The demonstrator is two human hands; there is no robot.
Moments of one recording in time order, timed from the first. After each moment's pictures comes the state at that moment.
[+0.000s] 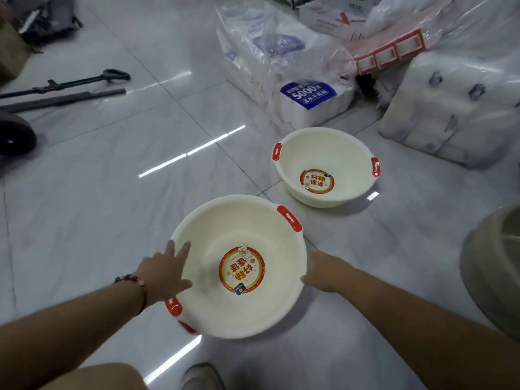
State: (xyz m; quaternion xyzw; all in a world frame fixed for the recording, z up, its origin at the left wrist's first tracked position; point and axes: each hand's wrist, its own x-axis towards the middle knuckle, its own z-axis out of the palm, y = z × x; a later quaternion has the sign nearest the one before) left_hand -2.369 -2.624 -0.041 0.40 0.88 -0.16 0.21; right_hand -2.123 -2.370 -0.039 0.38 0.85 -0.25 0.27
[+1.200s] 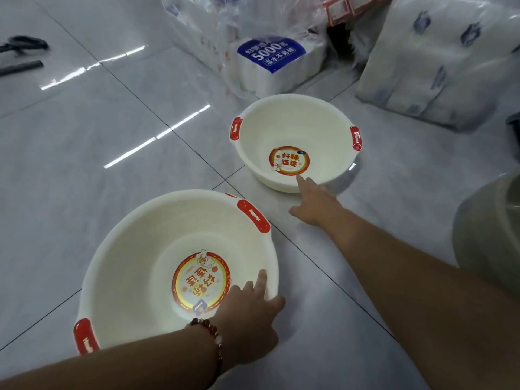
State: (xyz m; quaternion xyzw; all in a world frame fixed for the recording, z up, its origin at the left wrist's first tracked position) left_hand -2.204 -2.463 -0.079 0.65 0.68 -0.16 0.29; right_hand -2.171 -2.206 -0.109 0.42 0.87 -0.17 0.17
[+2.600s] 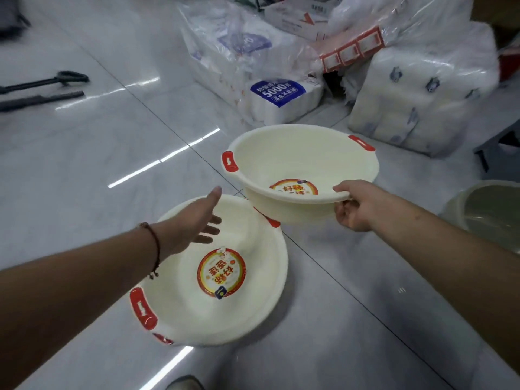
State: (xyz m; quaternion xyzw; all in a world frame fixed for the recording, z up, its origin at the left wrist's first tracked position) left_hand -2.329 -2.489 0.037 0.19 0.78 0.37 0.48; right_hand -2.114 -2.267 0.051 0.65 0.28 -0.69 -0.14
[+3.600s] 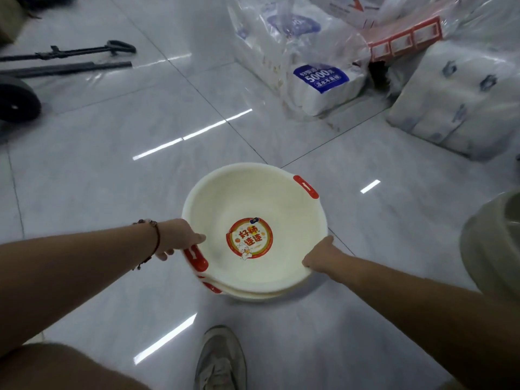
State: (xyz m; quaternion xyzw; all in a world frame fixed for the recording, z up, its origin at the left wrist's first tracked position) left_hand -2.386 -2.641 -0.002 0.15 0.88 0.04 0.45; right_hand -2.144 -2.446 -0.037 0.56 0.72 -0.35 0.21
